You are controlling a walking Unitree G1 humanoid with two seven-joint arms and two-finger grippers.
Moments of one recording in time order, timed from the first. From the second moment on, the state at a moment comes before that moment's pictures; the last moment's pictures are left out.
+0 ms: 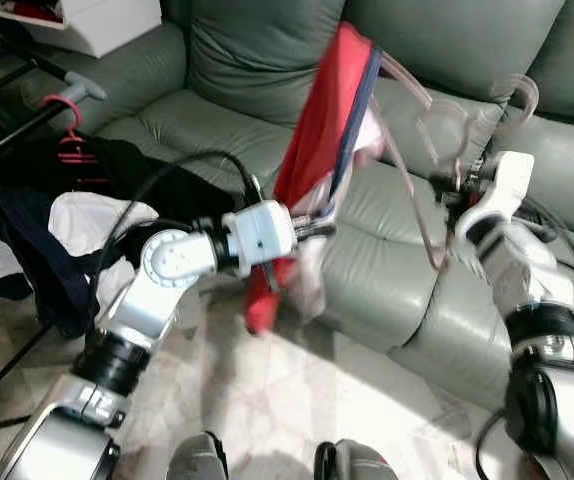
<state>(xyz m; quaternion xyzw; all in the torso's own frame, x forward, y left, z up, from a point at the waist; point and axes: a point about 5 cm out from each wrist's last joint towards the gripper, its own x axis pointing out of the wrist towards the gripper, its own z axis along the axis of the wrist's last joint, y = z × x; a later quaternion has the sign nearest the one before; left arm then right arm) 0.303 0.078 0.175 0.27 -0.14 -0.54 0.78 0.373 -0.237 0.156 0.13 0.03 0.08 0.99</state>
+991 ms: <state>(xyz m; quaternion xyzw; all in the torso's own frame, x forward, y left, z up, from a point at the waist) 0.317 0.085 0.144 0.37 -0.15 -0.43 0.81 0.367 -0.142 0.242 0.25 -0.07 0.24 0.94</state>
